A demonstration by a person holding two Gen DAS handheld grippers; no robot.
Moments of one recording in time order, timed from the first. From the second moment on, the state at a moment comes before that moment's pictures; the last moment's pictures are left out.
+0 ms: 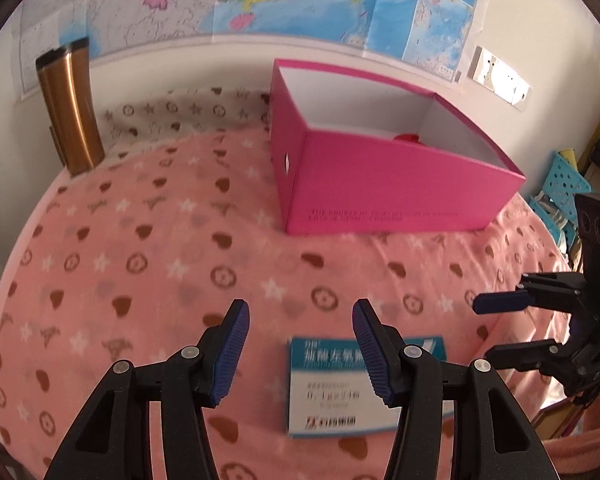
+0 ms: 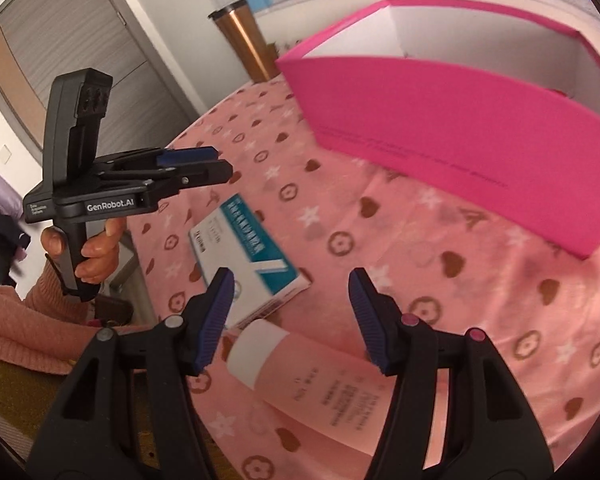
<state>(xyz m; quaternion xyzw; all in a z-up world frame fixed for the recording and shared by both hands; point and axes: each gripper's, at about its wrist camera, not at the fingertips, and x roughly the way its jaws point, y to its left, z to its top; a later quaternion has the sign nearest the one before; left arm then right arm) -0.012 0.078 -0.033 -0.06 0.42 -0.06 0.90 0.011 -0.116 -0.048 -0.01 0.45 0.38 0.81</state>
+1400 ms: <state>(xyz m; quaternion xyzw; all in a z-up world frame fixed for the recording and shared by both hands) 0.014 0.043 -0.061 -0.07 0.46 -0.11 0.88 0.061 -0.140 -0.066 0.05 0.47 0.31 0.83</state>
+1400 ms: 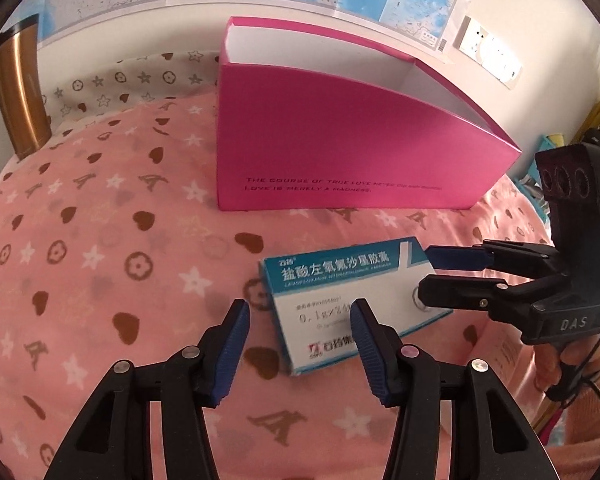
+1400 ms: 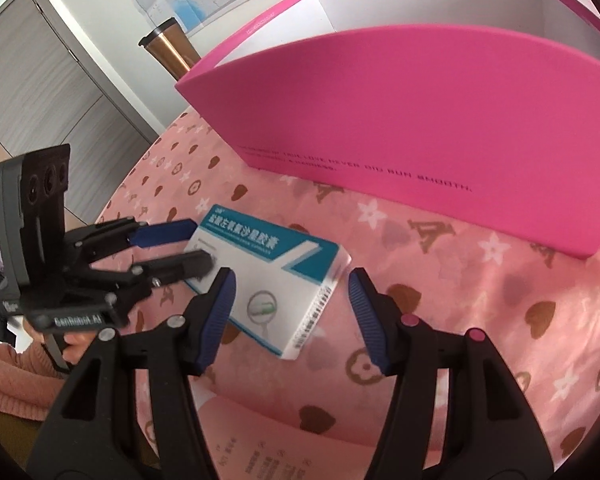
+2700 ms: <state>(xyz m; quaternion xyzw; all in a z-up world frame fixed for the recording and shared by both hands) 0.006 0.015 0.000 -0.04 0.39 -0.16 0.91 0.041 -0.161 -0.023 0.05 0.40 0.29 0.87</state>
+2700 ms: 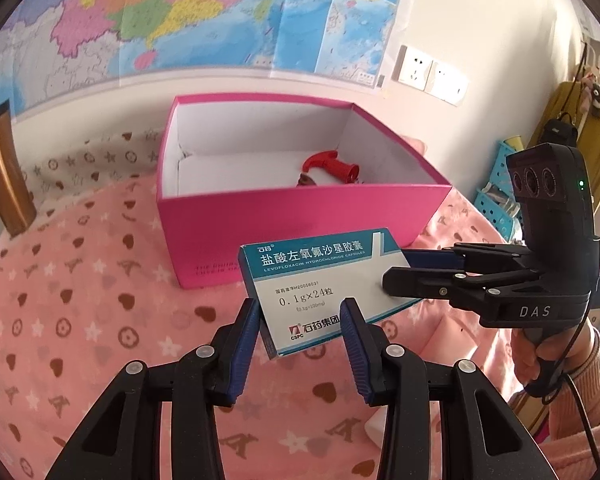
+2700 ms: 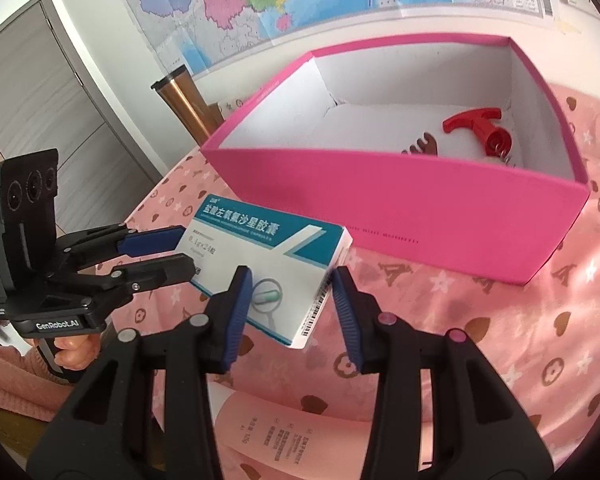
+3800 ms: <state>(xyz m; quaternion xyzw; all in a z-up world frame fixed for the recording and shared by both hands) 0.017 0.009 0.032 -0.01 0.34 -0.17 0.93 0.047 -0.163 0.018 0.04 0.35 0.28 0.89</state>
